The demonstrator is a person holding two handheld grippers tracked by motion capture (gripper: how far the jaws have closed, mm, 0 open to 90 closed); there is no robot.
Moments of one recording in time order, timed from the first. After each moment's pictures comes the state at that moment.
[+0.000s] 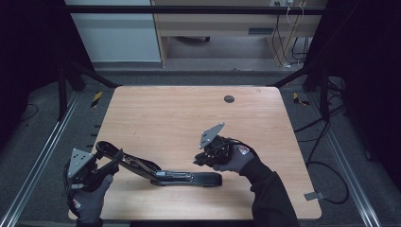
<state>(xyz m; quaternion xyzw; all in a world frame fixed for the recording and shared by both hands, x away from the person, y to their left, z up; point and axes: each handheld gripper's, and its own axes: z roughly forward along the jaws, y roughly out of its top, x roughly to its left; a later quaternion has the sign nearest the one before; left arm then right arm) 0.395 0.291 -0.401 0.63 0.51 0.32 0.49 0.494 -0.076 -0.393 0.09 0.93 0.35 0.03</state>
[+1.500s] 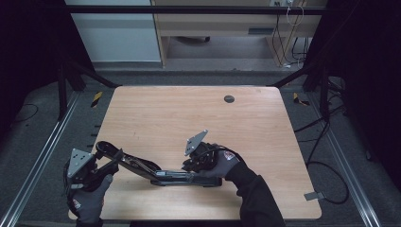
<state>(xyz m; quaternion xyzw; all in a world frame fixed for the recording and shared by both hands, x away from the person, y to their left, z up) 0.395 0.292 -0.401 0.63 0.51 0.32 0.49 0.490 -0.037 -0.416 0.07 0.94 0.34 0.02</state>
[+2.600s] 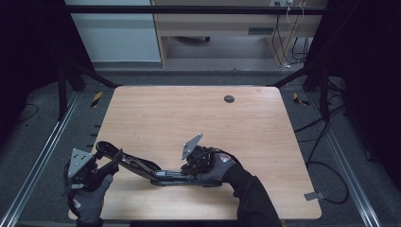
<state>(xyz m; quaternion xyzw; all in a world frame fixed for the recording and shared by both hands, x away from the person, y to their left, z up) 0.395 0.292 -0.402 0.63 0.51 0.33 0.49 0.492 -0.027 -0.435 0.07 0.94 0.33 0.00</state>
